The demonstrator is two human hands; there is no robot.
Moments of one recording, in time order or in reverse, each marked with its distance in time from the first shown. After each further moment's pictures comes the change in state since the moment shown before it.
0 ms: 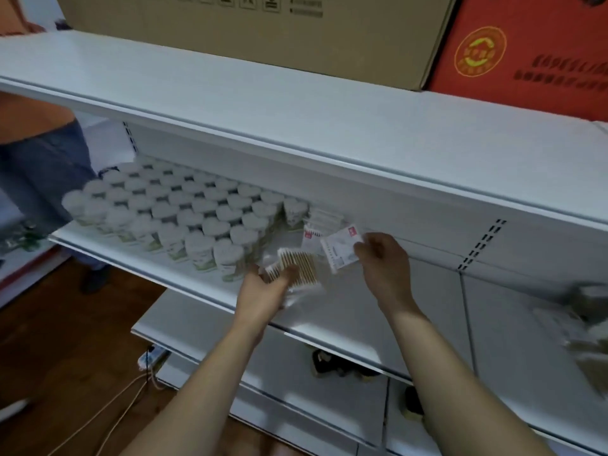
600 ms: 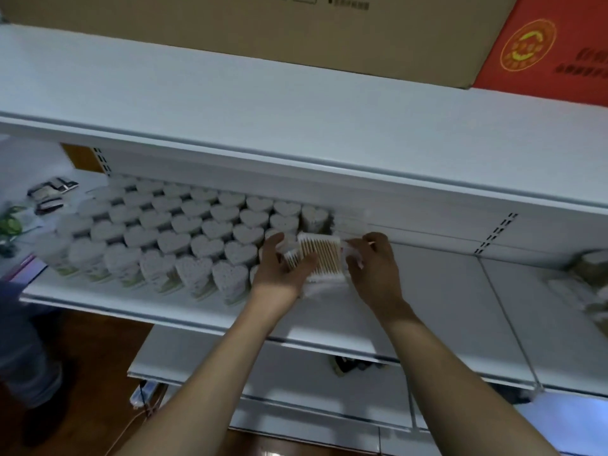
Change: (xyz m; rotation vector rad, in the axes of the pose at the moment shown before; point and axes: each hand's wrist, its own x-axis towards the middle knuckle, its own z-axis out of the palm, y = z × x) left_hand 0.079 0.038 -0.065 0.083 -0.312 0.139; right_hand 0.012 0.021 0.103 -0.625 0.117 -0.322
